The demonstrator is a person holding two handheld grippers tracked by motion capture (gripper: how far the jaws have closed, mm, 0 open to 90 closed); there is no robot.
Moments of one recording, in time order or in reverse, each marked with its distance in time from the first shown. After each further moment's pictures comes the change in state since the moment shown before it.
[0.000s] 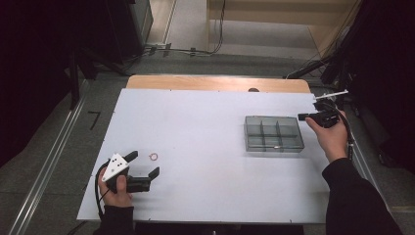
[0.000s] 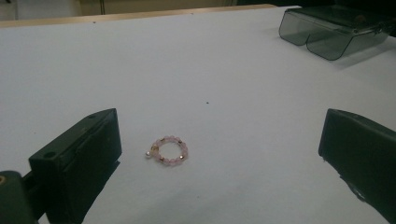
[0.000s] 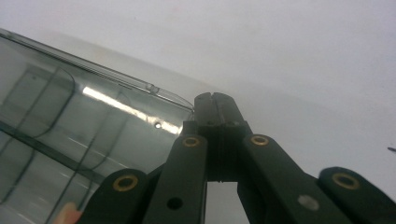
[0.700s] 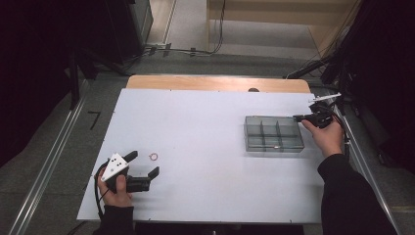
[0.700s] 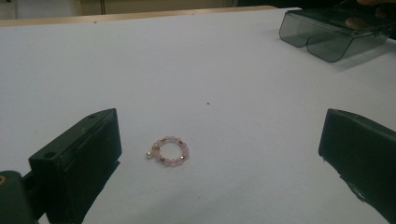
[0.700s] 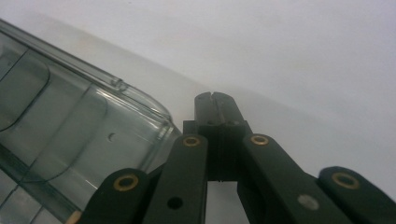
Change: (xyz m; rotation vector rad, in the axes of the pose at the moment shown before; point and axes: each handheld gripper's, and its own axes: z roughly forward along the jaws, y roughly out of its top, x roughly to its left) left arm 0.001 0.000 0.000 -0.002 -0.006 -0.008; right arm -0.018 -0.006 0.034 -0.026 0.087 -0.073
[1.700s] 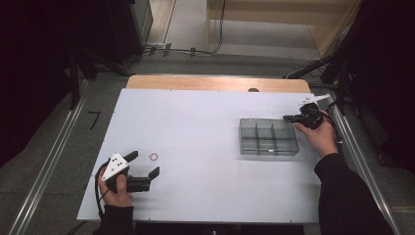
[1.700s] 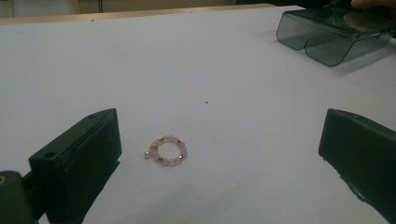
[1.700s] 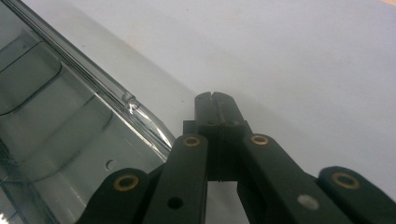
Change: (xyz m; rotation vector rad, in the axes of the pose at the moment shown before) left arm 0.000 0.000 0.001 0.006 -0.007 0.003; right arm 0.019 0.005 0.016 -0.041 0.078 -0.172
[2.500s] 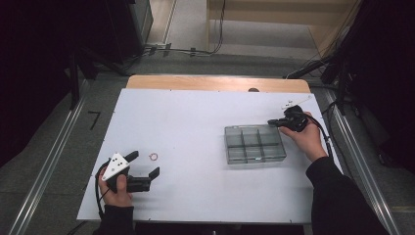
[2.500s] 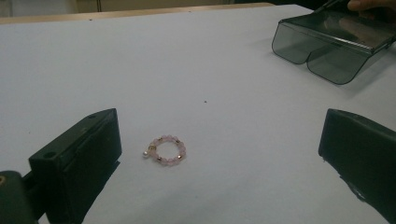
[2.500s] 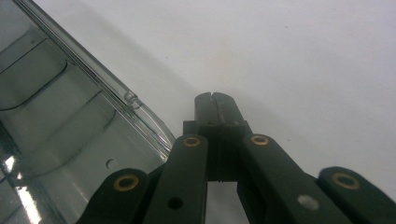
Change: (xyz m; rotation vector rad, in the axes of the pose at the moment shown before) left arm 0.000 0.000 0.000 0.005 -0.003 0.002; right arm 0.047 0.017 0.020 0.035 0.099 -0.081
